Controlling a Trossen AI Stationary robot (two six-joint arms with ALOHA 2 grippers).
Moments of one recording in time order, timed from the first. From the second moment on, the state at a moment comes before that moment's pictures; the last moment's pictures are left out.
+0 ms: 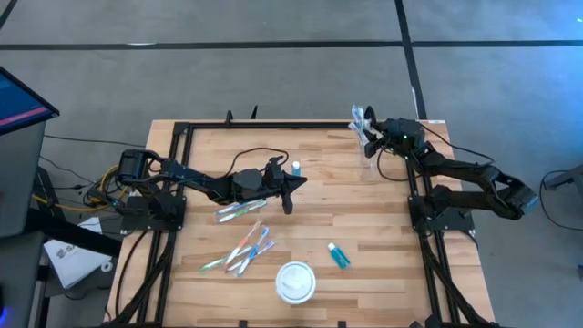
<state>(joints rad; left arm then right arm) 0.02 1.69 0.75 0.84 -0.31 -0.19 -0.93 1.09 0.30 0.47 -0.05 -0.03</state>
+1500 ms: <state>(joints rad) 0.02 1.69 0.75 0.78 -0.31 -0.19 -0.31 0.70 0.30 -0.02 -0.21 0.25</state>
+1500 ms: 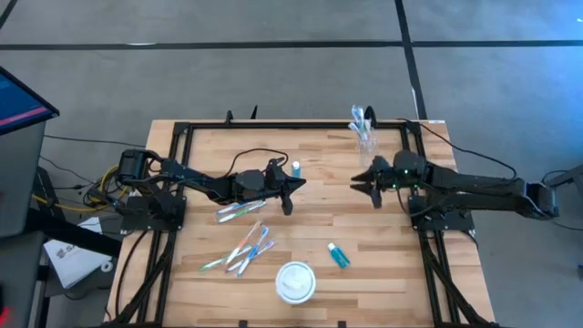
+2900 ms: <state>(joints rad) 0.04 1.69 0.75 0.78 -0.31 -0.19 0.28 1.47 0.81 -0.36 -0.13 0.71</state>
